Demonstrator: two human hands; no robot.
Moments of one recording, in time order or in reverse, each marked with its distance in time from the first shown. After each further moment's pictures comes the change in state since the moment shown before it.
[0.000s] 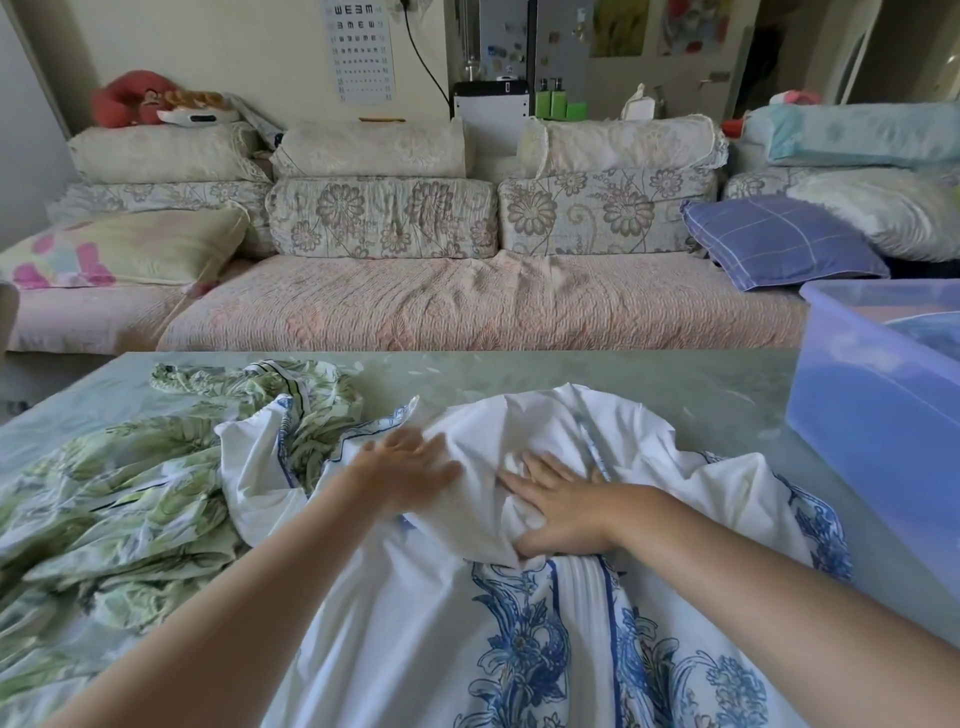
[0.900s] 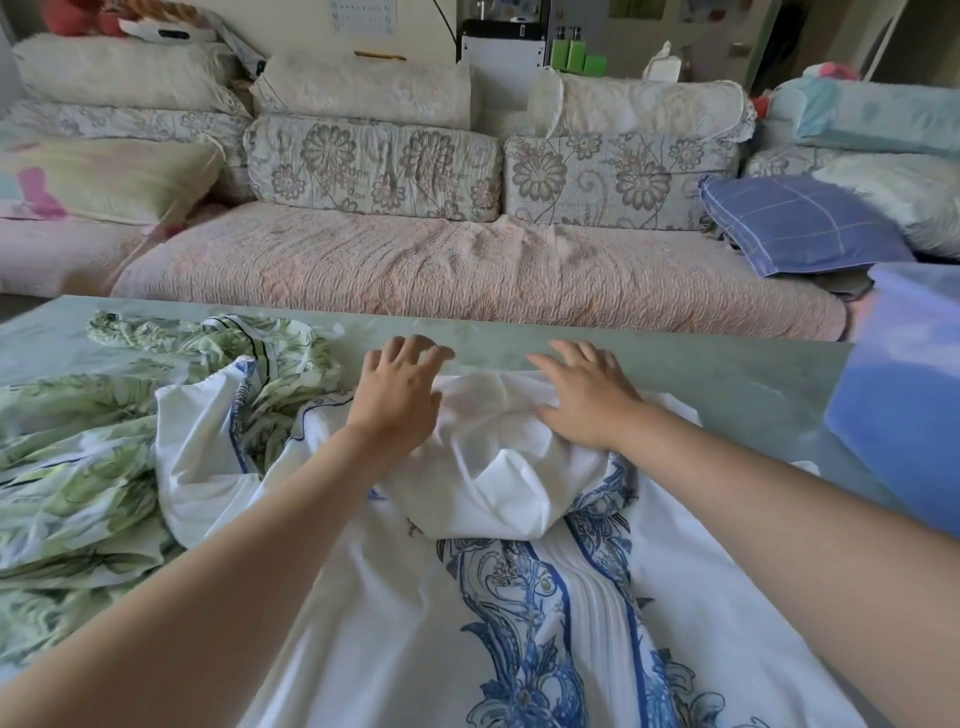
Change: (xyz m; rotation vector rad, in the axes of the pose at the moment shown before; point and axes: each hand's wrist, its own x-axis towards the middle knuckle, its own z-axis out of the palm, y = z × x) left_hand 0.075 -0.008 0.001 -0.224 0.822 -0.028; right_hand 0.101 0.063 -0.049 -0.213 0.539 0.140
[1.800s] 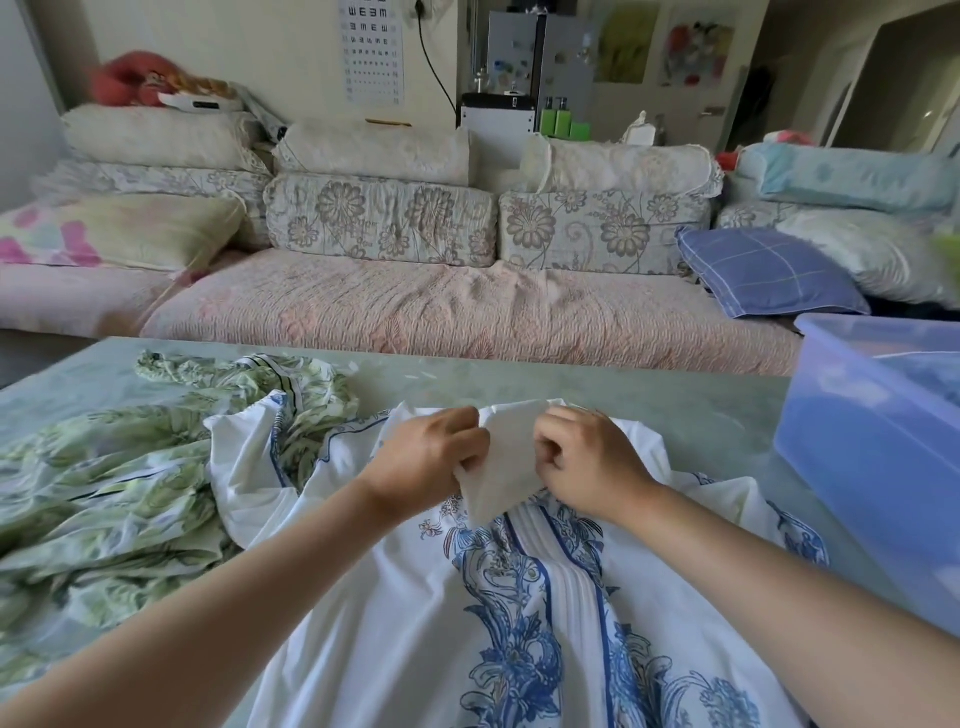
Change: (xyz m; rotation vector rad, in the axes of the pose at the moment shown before) left_hand -0.049 0.041 -0.077 -0.272 0.172 0.515; right_hand -0.096 -0.032 -0.039 0.381 0.509 -0.339
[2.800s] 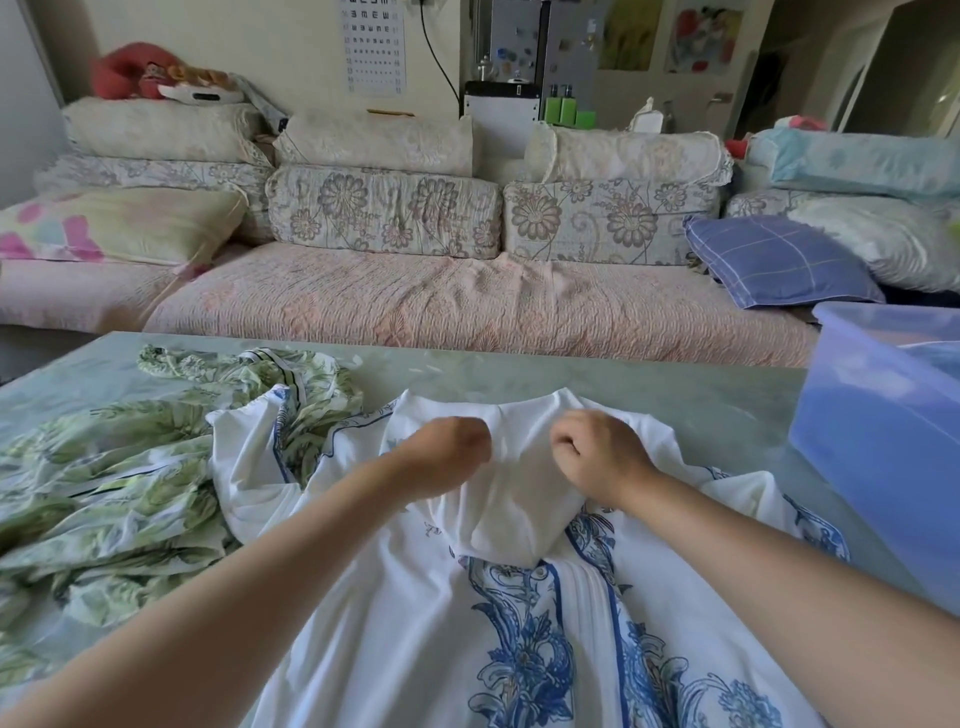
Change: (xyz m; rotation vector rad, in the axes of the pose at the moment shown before) left_hand 0.015 0.000 0.013 -0.404 -0.452 -0.742; right_hand 0.001 0.026 0.019 0.013 -0.191 0.297
